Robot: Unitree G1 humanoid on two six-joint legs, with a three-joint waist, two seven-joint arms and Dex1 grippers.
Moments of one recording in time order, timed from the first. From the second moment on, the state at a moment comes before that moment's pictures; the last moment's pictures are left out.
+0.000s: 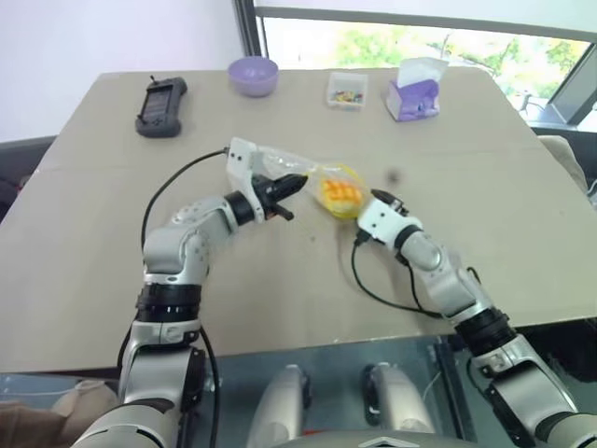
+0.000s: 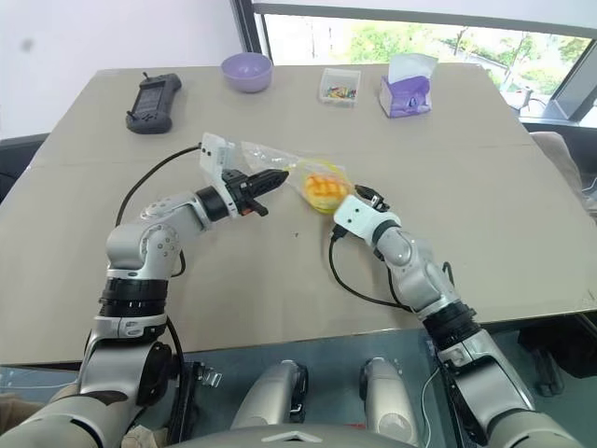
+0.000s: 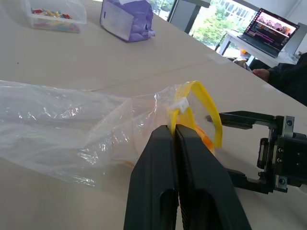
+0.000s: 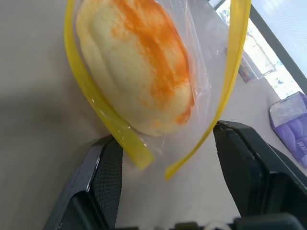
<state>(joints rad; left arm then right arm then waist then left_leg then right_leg) -0.62 0.41 0.10 0.06 -0.52 0.71 -0.66 -0.51 -0.29 0.37 0.17 -0.46 0.15 0.30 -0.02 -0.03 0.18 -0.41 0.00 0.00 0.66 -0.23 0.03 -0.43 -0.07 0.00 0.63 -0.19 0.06</state>
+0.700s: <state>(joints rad) -0.66 0.49 -0.02 0.08 -0.41 0.51 -0.81 -0.73 -0.62 0.23 0.11 -0.27 0.15 0.68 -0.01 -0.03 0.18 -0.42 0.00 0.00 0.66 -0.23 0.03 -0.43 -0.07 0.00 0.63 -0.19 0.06</state>
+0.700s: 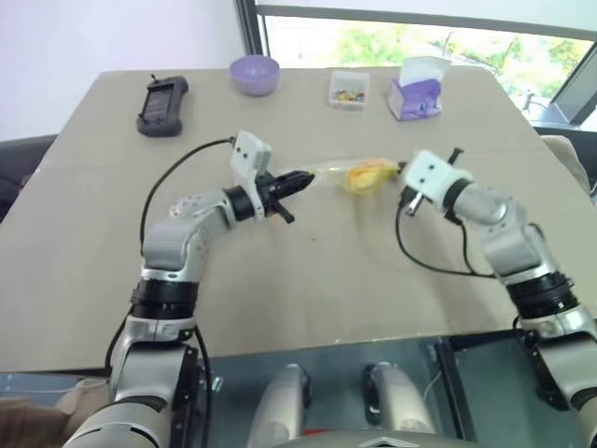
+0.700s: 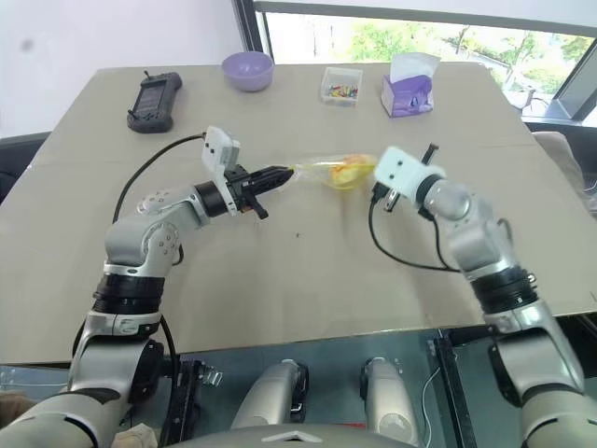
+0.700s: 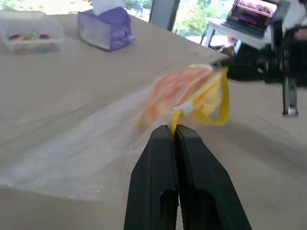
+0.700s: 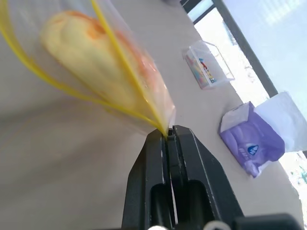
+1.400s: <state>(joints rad) -0.86 0.49 -0.05 0.39 -0.34 0.27 -1.00 -0.91 -0.74 0.24 0.27 -0.06 0.13 1.09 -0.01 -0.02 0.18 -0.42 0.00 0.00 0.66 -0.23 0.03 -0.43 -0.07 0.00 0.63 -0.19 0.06</state>
